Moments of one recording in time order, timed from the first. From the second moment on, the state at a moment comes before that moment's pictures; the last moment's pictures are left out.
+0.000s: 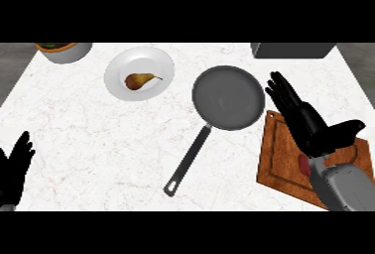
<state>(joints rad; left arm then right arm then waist) 0.07 0.51 -0.01 -1.31 0.23 0.30 0.14 -0.29 -0.41 0.29 -1.49 -0.40 -0.09 -0.03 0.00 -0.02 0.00</state>
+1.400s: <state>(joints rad) -0.14 0.35 -0.07 -1.57 0.30 0.23 0.16 0.14 -1.10 -0.09 -1.71 0.10 0.07 -0.42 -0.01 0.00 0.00</state>
